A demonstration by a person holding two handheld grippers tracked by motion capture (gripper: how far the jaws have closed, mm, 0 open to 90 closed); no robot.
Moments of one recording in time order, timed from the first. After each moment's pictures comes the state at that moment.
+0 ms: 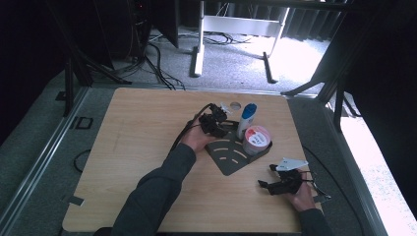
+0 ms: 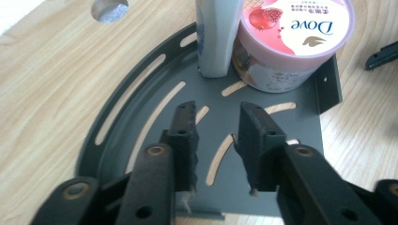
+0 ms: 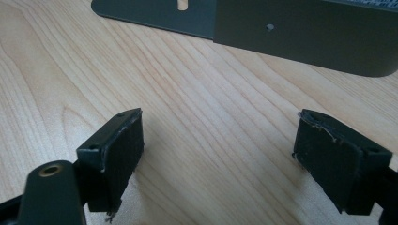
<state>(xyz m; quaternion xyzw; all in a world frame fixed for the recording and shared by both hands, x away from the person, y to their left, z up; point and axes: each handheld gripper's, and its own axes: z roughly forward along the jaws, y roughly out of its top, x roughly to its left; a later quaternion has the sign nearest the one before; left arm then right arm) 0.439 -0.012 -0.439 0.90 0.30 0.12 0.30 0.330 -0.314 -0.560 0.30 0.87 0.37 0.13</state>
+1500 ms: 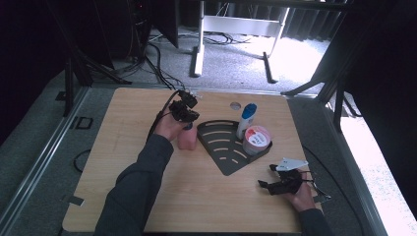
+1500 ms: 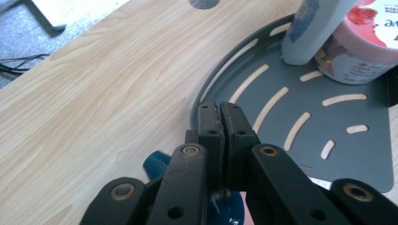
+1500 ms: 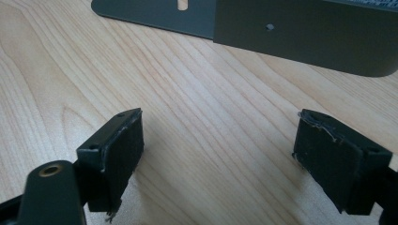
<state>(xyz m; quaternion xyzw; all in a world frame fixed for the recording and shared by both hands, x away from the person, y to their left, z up) 0.456 0.074 -0.415 0.87 0.38 0.16 0.29 0.330 -0.314 -0.560 0.30 0.87 0.37 0.13</state>
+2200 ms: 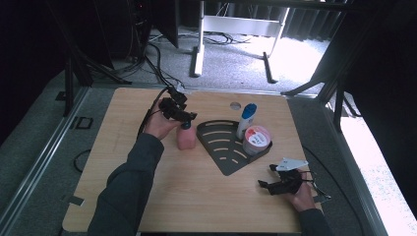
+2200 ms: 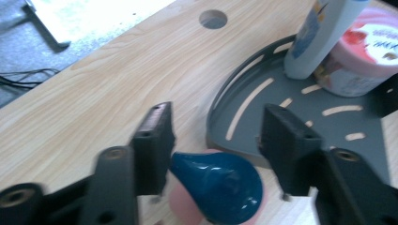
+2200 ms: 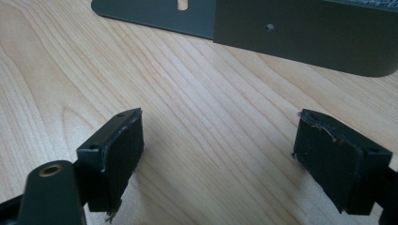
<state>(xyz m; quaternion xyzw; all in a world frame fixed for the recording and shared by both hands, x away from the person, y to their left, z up) 0.455 0.102 -0.410 0.85 0.37 0.16 0.33 0.330 -0.314 -0.560 0.30 0.87 0.37 0.13</state>
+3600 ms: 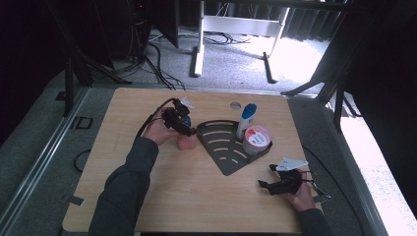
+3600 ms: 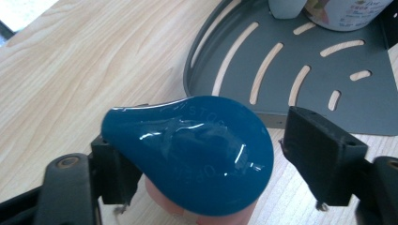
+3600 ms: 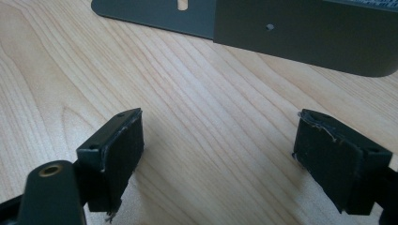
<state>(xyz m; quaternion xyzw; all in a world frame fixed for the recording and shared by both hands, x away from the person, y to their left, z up) 0.457 0.097 -0.452 0.90 0.31 0.12 0.29 0.330 -0.314 -0.560 0.30 0.87 0.37 0.13</state>
